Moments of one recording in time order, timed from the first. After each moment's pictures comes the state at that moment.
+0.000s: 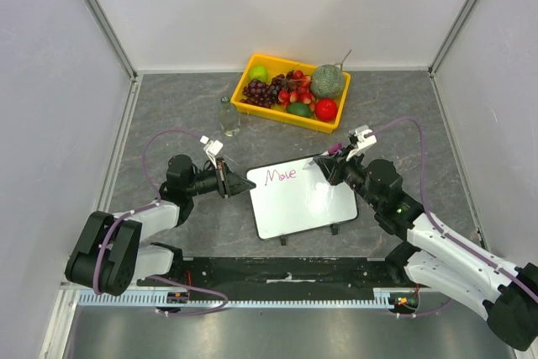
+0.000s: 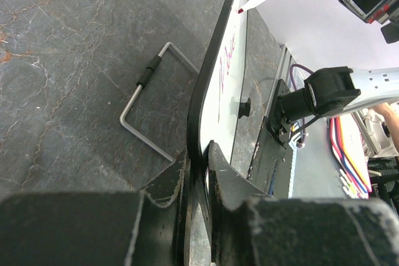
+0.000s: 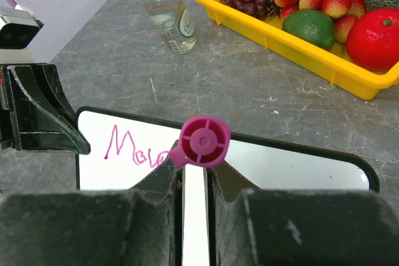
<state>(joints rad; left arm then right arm) -0.27 1.25 0.27 0.73 0.93 -0.58 0.67 0.83 0.47 0.24 0.05 0.33</state>
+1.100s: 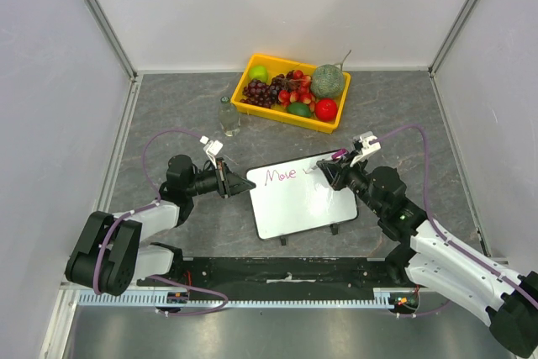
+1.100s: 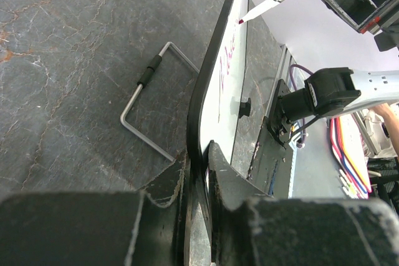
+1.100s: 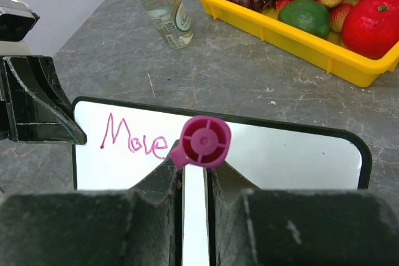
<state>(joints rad) -0.27 1.25 0.27 0.73 0.93 -0.58 0.67 0.76 0.40 0.24 0.07 0.34</state>
